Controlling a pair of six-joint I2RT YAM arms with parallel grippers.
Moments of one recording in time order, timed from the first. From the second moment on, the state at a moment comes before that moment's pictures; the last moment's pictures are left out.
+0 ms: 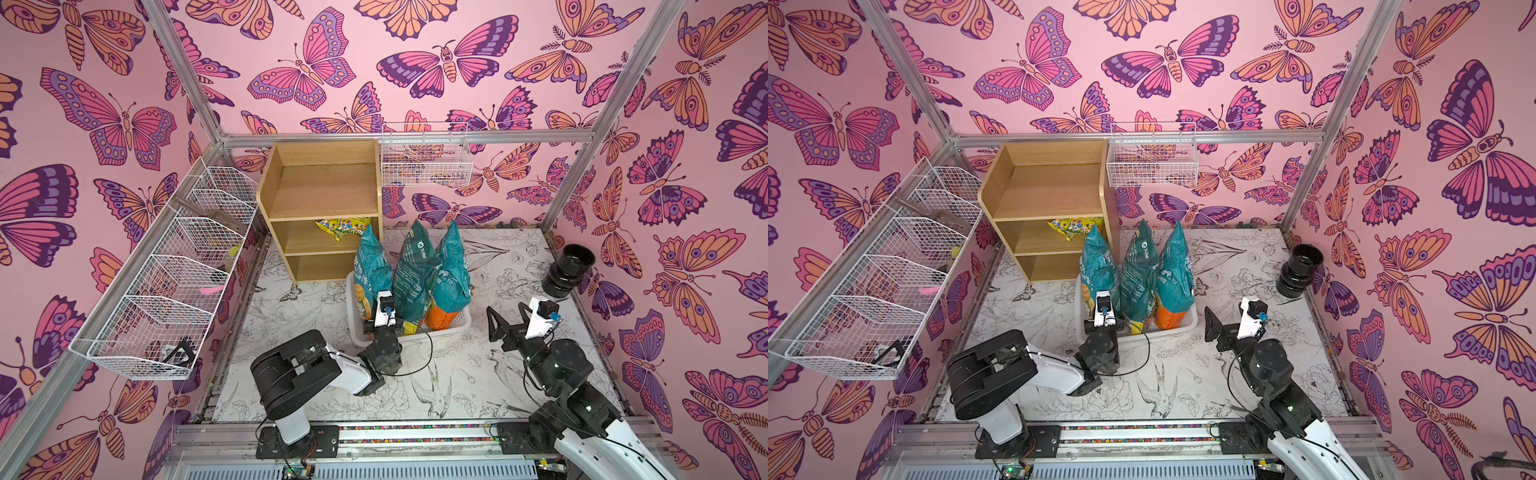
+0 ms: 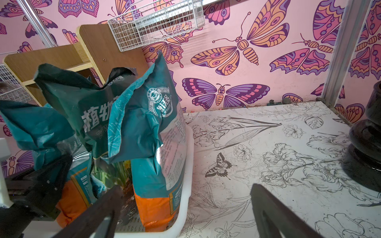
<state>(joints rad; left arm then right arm) -1.01 1.72 0.49 1.34 -1.15 0.16 0.62 0.32 0.35 -0.10 0.26 0.26</state>
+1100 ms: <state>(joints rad) -1.16 1.94 0.56 1.58 -1.22 0.11 0.62 0.35 0.32 -0.08 0.26 0.26</state>
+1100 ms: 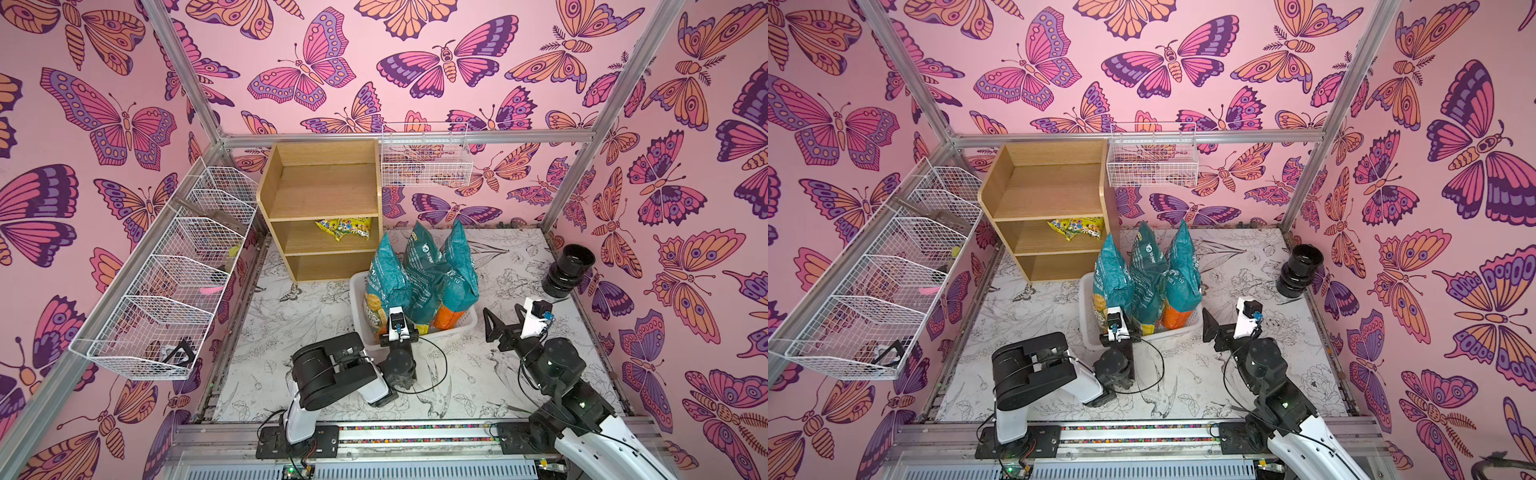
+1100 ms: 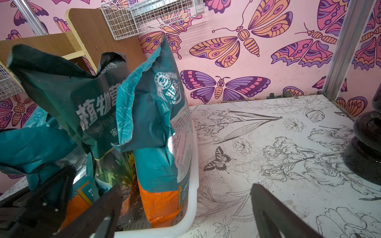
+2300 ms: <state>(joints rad) -0.29 0.81 0.49 0.03 -0.36 -0.77 0.62 0.39 0.32 -0.05 0.26 0.26</state>
